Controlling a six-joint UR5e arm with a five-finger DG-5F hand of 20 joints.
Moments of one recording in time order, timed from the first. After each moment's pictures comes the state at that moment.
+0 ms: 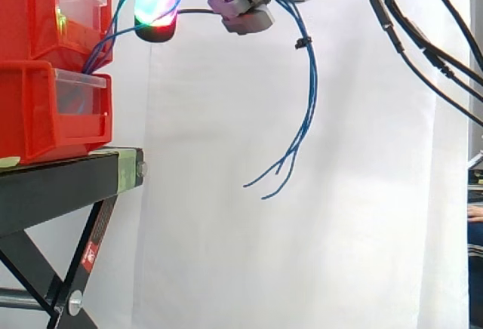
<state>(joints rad) 0.16 -1.91 -1.45 -2.79 -1.17 -0.93</state>
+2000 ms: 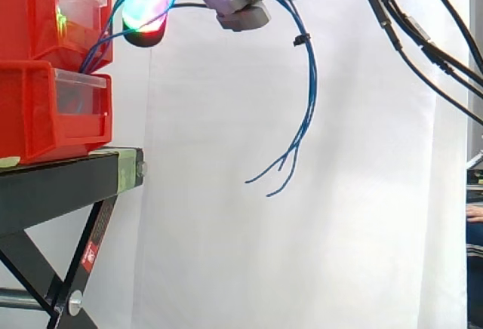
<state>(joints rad) 0.16 -1.91 -1.45 -2.79 -1.21 -0.95</state>
